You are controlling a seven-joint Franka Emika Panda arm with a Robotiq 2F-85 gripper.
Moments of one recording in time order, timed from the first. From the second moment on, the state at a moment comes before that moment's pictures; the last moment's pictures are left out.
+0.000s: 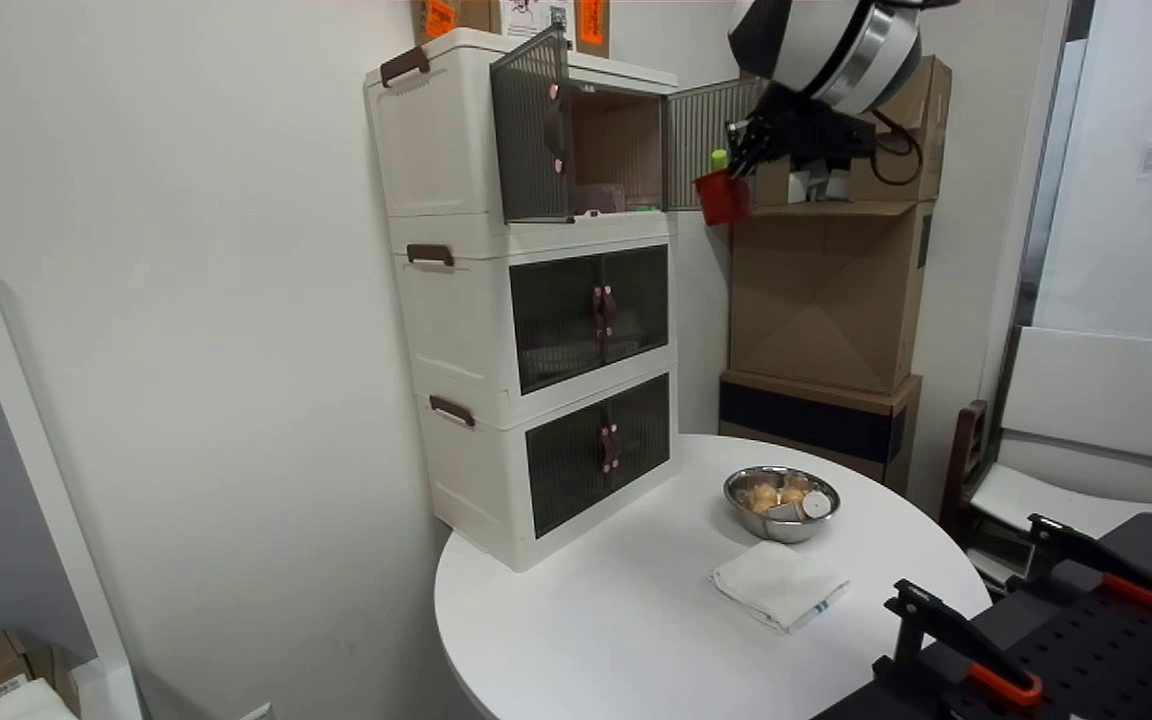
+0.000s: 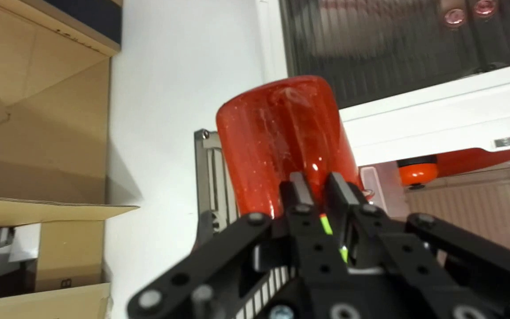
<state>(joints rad) -0.06 -0.09 0.00 -2.37 0.57 3.31 -0.44</state>
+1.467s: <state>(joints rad) -0.12 0.57 -0.12 -2.19 0.75 3.80 -0.33</state>
